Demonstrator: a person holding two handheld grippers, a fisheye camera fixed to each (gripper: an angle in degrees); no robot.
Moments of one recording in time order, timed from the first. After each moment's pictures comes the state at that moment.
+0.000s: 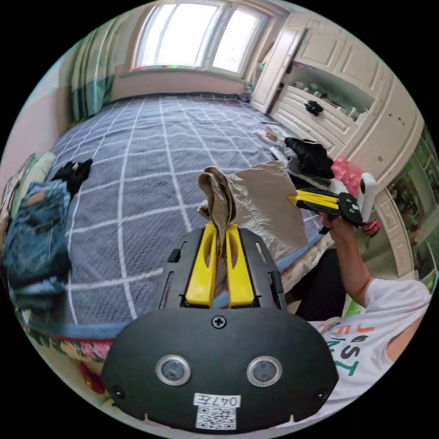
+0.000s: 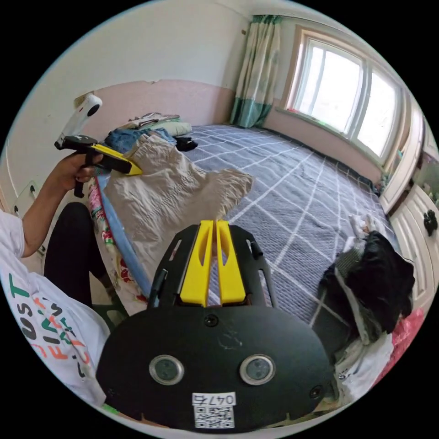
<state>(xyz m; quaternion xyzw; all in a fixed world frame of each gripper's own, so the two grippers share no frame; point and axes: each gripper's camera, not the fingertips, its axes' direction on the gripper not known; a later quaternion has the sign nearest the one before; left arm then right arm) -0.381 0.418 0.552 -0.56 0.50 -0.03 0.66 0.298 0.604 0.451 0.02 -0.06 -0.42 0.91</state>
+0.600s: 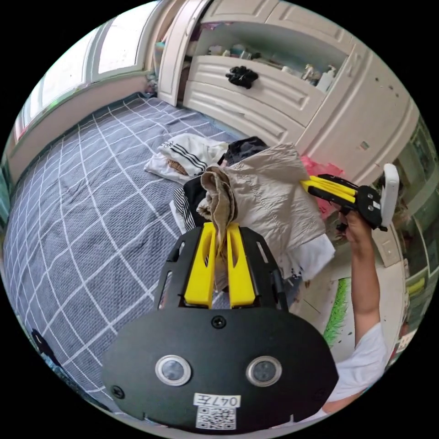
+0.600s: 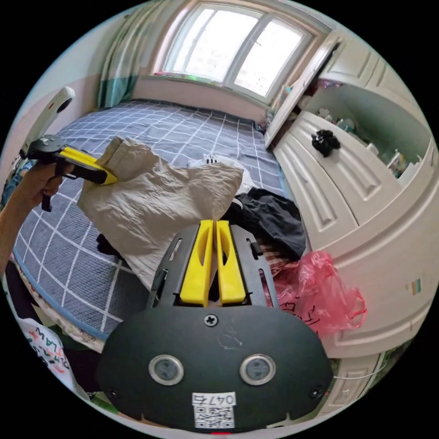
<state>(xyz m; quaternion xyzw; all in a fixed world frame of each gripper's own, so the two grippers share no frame) 0.172 0.280 0.579 -0.51 0.65 0.07 0.56 0.605 0.362 0.281 0.02 0.25 -0.24 0.94</state>
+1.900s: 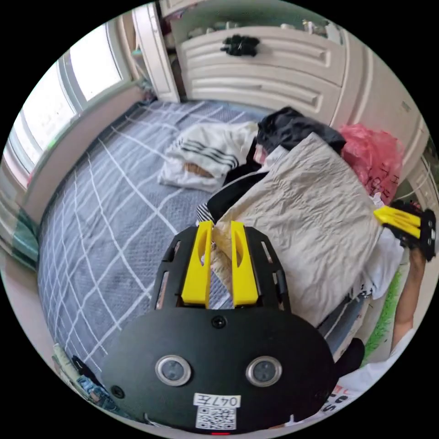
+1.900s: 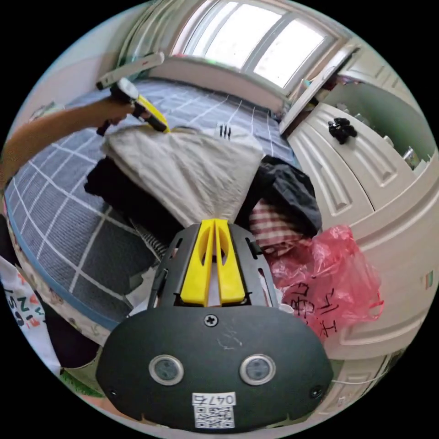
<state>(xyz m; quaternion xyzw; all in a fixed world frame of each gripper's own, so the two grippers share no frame) 0.306 0.316 0.533 -0.47 0.60 0.20 0.62 0.619 0.429 0.348 0.00 0.22 -0.27 0.94</state>
